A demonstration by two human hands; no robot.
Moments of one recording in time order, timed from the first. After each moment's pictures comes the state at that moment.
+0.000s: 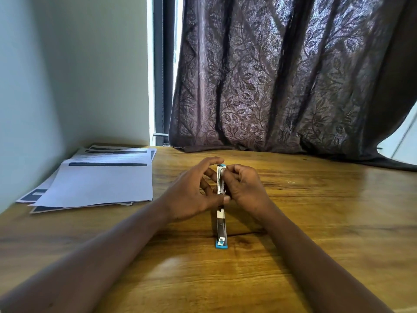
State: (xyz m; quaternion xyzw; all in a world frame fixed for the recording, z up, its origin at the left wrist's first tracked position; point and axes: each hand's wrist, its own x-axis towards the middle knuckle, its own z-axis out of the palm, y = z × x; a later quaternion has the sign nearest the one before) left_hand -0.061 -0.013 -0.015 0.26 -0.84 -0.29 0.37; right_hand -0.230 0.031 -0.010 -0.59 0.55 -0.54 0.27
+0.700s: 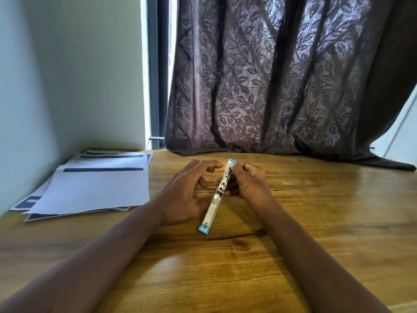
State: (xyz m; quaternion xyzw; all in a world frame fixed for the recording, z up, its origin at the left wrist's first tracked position) left_hand -0.055 -0.025 -0.017 0.24 -0.88 -0.19 0.36; right_hand -0.237 0.031 0.000 -0.45 0.53 -0.63 0.34
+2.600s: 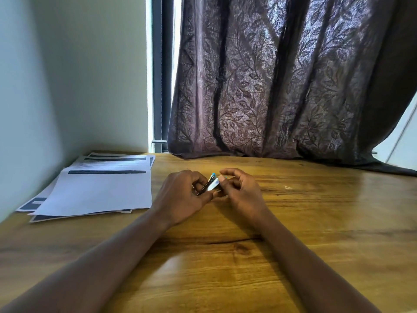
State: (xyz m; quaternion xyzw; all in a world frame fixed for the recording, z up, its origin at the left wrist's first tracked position) left_hand -0.059 -0.022 -0.019 0.37 -0.81 -0.11 0.43; right_hand -0.236 0.022 -0.020 -0.56 0.57 -0.55 0.24
